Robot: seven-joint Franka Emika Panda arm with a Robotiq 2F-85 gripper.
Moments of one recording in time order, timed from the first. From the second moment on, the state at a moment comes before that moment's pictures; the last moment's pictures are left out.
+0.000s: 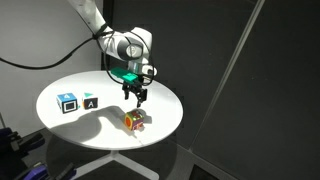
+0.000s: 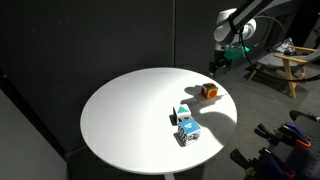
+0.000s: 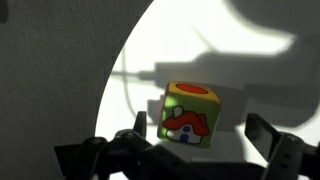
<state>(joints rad) -0.10 0.44 -0.14 -1.96 -0.02 2.33 -0.02</state>
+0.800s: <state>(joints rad) -0.10 0.45 -0.13 -1.95 -0.02 2.33 -0.02</state>
